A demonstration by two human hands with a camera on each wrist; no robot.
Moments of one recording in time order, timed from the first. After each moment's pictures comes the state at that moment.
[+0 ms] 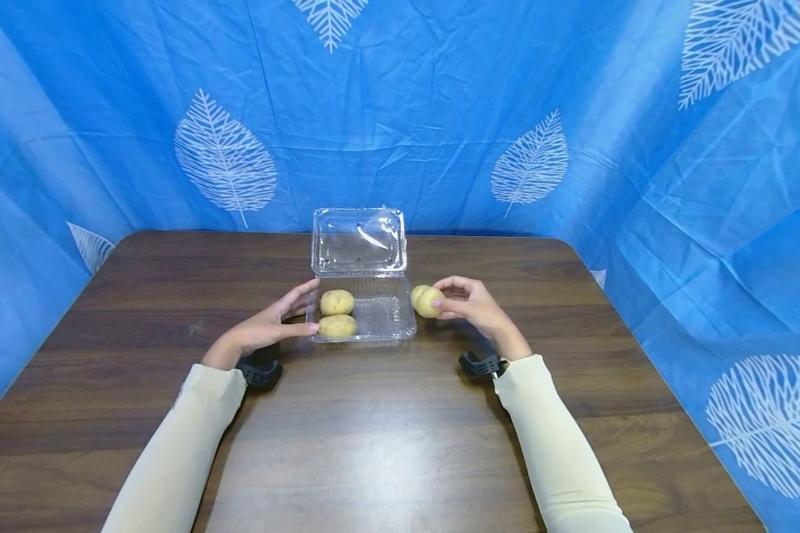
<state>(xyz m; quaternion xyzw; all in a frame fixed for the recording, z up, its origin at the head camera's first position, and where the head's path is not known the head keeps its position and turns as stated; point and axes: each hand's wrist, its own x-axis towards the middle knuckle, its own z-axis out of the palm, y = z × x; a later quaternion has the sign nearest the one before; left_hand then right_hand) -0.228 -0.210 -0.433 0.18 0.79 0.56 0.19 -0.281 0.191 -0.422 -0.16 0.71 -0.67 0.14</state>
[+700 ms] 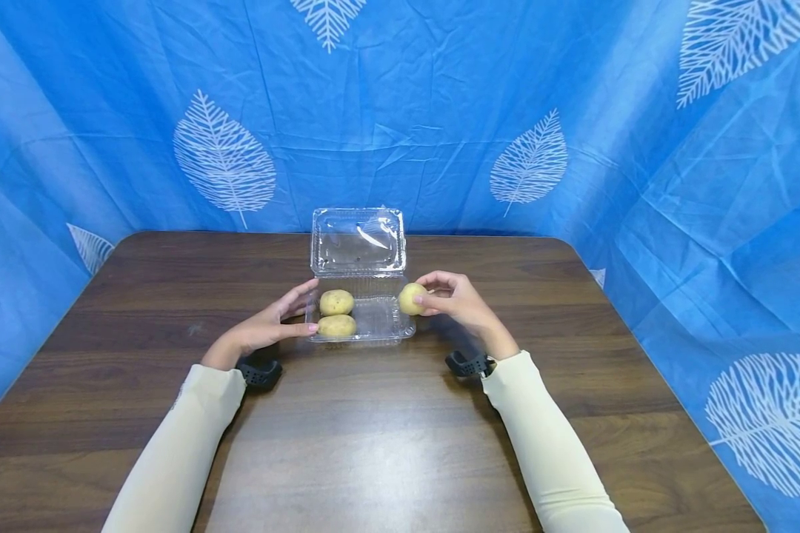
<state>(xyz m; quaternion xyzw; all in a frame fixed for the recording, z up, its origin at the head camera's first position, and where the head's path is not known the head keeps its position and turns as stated) -0.229 -0.211 -0.435 0.18 0.79 0.56 0.19 -0.275 0.164 -0.408 -0.20 0.72 -0.65 0.13</state>
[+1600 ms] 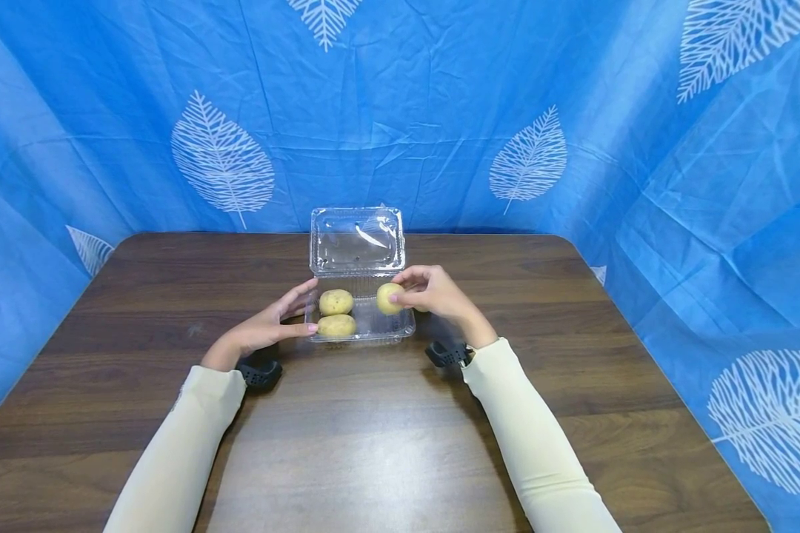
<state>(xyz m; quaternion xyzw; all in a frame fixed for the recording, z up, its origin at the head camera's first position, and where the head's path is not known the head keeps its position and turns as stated) -0.229 -0.210 -0.435 0.18 0.79 0.56 0.19 -0.284 0.132 -0.397 -0.21 0.78 -0.58 0.14</state>
